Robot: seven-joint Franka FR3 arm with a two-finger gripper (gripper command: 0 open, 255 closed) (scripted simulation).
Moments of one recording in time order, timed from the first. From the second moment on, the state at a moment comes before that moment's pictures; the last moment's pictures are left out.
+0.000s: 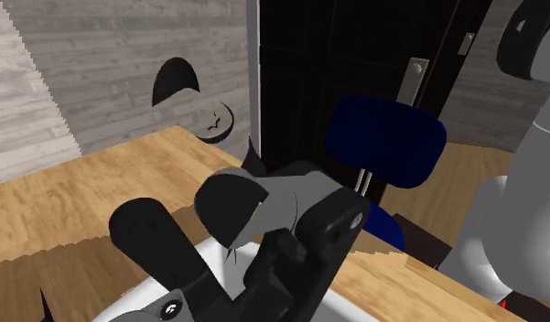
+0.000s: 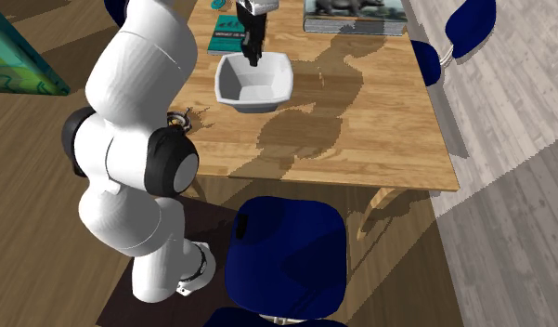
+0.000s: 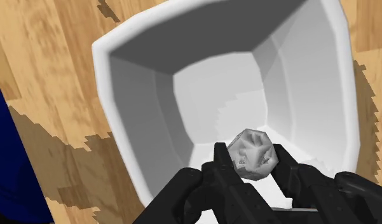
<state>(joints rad) 0.39 0.09 1.07 -1.36 -0.07 1.41 1.46</state>
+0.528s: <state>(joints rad) 0.34 -0.01 1.05 -1.53 0.01 1.53 1.40</state>
